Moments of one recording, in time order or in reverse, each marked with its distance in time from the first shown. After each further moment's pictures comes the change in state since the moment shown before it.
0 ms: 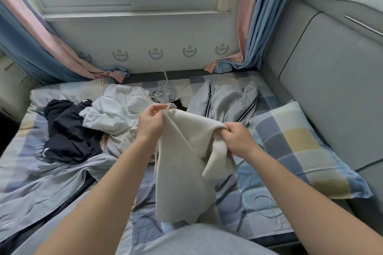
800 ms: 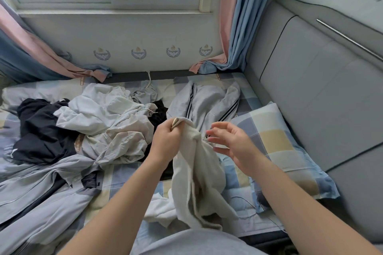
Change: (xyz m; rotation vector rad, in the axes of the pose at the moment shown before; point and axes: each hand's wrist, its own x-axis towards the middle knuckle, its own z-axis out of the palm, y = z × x) left_hand -0.075 -0.015 0.141 0.069 -0.209 0.175; right_hand -0.031 0.052 -0.101 0.623 -0.106 0.201
